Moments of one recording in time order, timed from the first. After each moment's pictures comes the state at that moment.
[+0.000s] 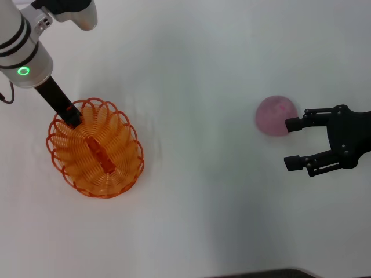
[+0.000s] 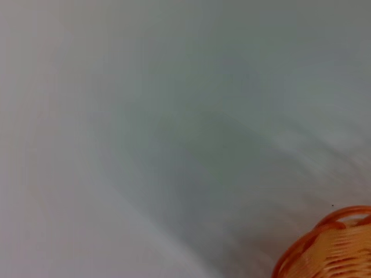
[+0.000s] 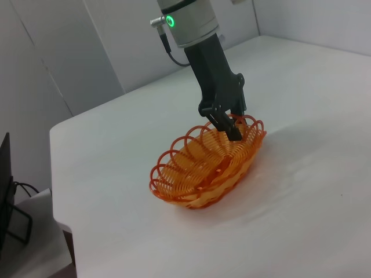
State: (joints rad) left arm -1.00 -2.08 1.27 0.68 2.86 1.36 -2.41; right arm 0.40 2.03 -0.61 -0.87 -2.23 -1.88 1.43
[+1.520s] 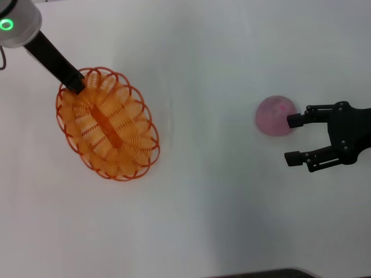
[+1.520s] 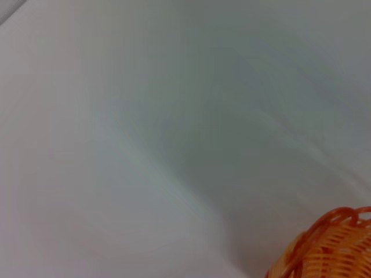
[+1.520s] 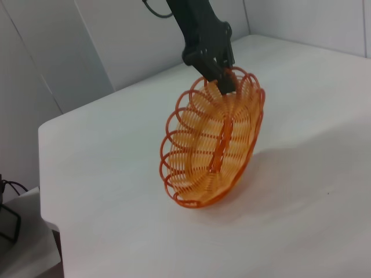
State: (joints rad) left arm -0.98 -2.09 1.13 1.01 2.86 1.63 -2.46; right arm 0.40 2.03 -0.61 -0.87 -2.23 -1.86 1.43
